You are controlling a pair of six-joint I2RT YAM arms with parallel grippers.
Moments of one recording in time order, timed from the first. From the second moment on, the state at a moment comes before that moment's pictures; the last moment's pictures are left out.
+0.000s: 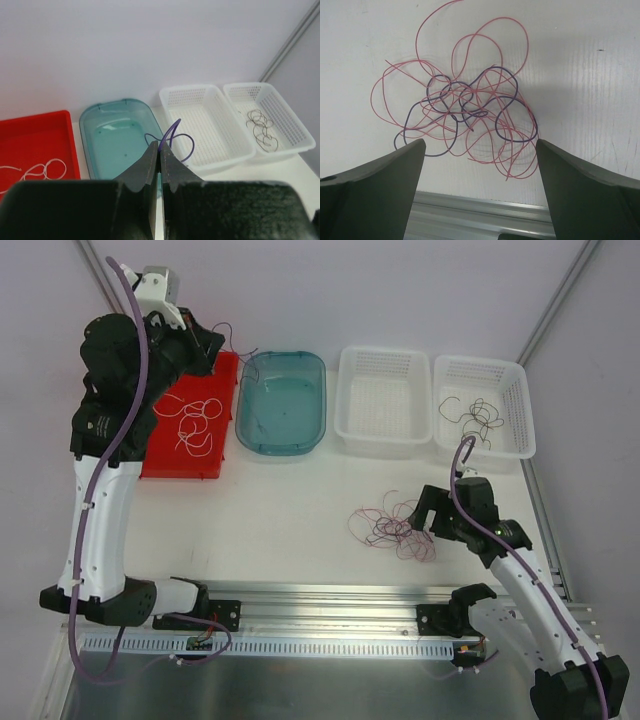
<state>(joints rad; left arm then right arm) -0.22 1.30 1.91 -0.64 0.18 -0.17 0.29 0.75 0.61 -0.71 -0.01 0.47</state>
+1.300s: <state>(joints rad) -0.22 2.00 1.98 -0.41 0.06 -0.12 0.29 0.74 0.61 -0.73 -0.05 0.44</state>
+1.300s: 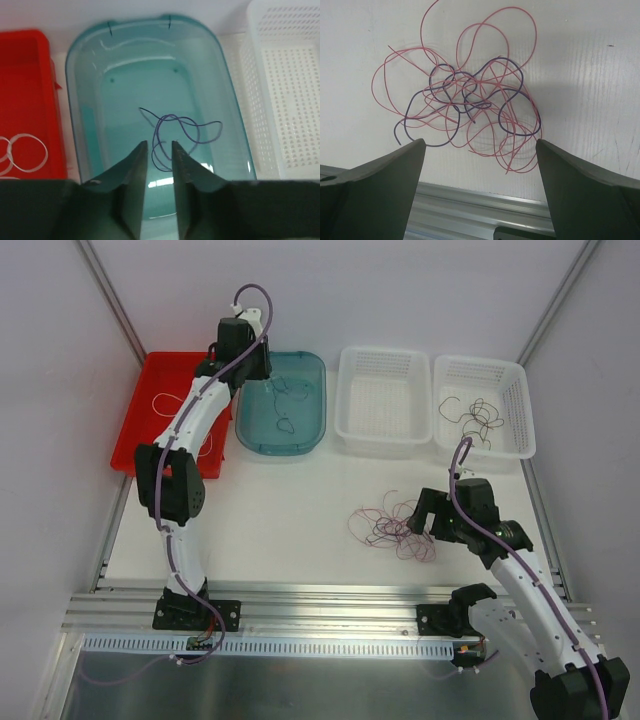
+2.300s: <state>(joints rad) -0.73 1.35 1.00 -0.36 0.19 -0.38 0.29 0.84 0.62 -0.66 -0.09 0.44</state>
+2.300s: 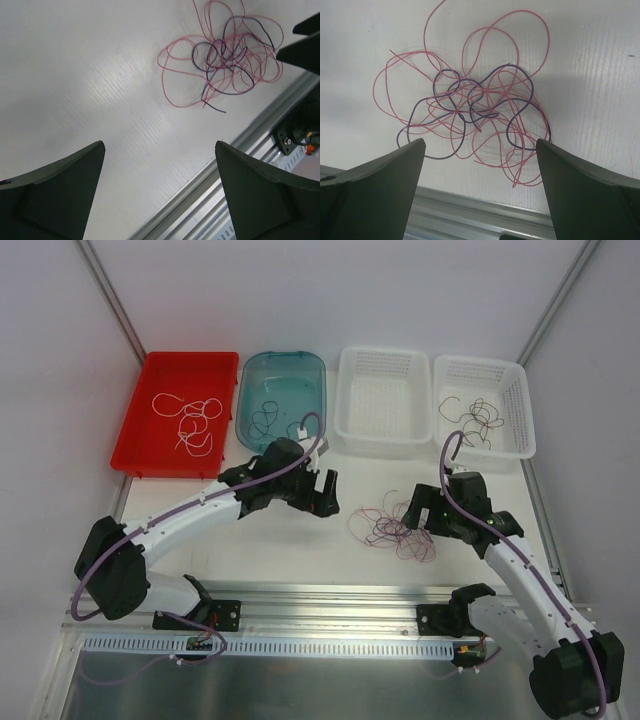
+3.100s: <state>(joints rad) -0.82 1.22 0.71 -0.27 -0.04 -0.64 0.75 1.33 0.72 -0.35 -0.06 0.67</state>
